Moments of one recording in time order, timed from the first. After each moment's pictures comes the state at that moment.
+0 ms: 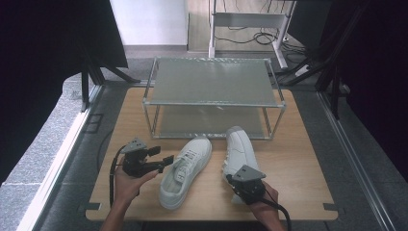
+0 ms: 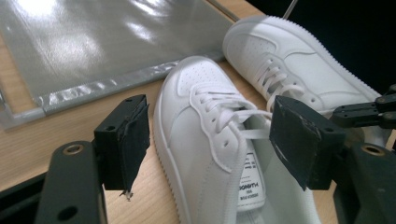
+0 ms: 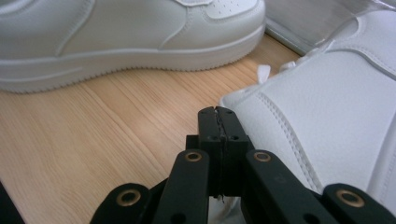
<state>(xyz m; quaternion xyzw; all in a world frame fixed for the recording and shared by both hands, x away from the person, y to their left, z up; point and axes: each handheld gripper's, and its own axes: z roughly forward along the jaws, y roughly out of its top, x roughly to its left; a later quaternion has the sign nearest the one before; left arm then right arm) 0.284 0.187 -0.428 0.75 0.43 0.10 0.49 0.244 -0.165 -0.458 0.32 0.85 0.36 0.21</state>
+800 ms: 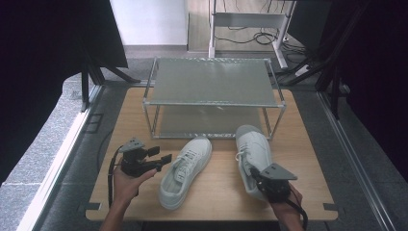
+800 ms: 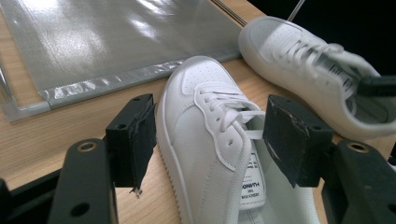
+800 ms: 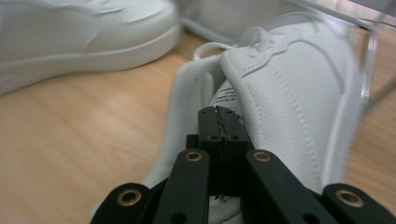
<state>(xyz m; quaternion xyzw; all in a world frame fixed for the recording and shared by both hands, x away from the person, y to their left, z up) 0.284 0.190 -0.427 0.74 0.45 0.09 0.49 0.242 -0.229 -0.445 0.39 0.79 0.38 0.26</state>
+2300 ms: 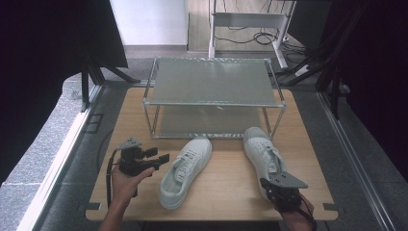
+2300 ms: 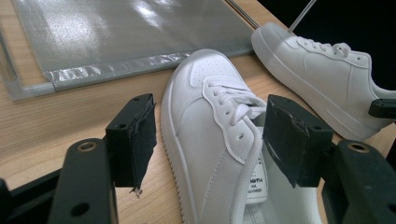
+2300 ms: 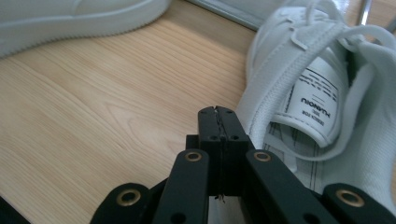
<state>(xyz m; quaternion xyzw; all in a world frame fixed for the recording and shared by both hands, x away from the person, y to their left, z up) 0.287 0.198 -0.431 0.73 0.48 0.07 0.49 0.221 -0.252 -0.452 0.41 0.80 0.35 0.25</state>
